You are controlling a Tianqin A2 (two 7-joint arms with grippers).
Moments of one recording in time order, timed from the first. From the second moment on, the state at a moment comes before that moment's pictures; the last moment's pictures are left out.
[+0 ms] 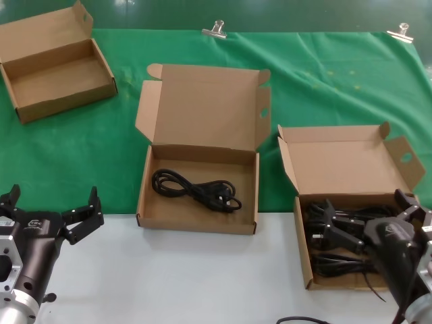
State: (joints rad) left arm 0.00 -0.30 1.60 -1.60 -1.80 0.00 0.00; right arm 0.03 0.31 -1.64 1.59 1.83 0.01 -0.04
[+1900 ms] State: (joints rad) left arm 0.00 -0.30 1.60 -1.60 -1.80 0.00 0.00; right arm 0.03 0.31 -1.64 1.59 1.83 0.01 -0.04
